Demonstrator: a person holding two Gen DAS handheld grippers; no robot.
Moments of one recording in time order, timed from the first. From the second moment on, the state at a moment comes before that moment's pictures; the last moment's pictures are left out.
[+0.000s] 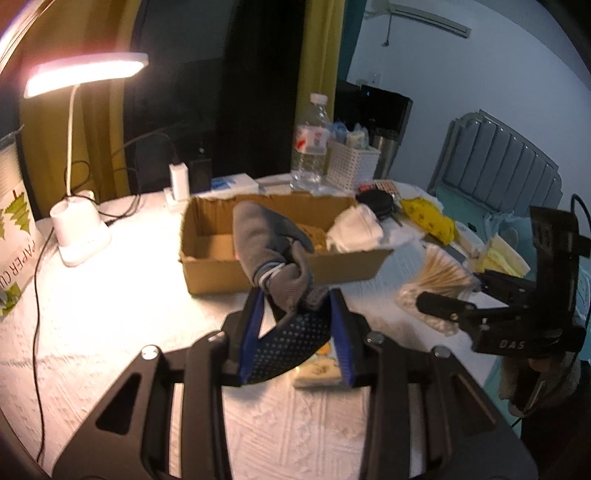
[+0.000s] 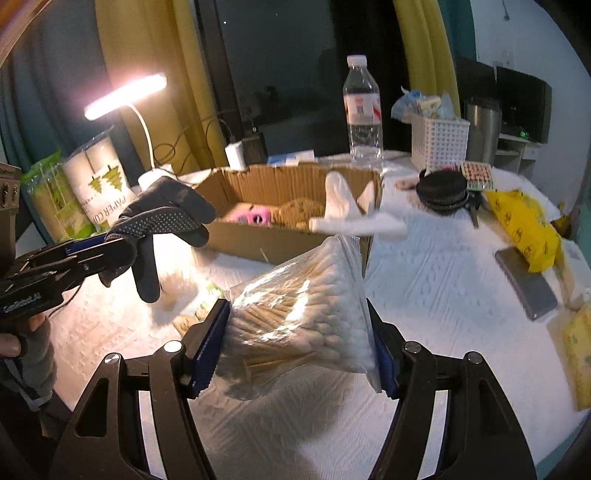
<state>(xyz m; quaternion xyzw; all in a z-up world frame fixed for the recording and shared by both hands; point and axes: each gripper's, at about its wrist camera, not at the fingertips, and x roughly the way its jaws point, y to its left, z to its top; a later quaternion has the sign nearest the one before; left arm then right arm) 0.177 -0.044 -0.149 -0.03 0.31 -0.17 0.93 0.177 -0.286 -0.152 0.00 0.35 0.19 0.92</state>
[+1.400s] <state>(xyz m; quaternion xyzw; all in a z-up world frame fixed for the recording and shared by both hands) 0.296 -0.014 -0.170 -0.05 0.33 -0.16 0.93 0.309 -0.220 -0.139 0.01 0.35 0.23 0.91</state>
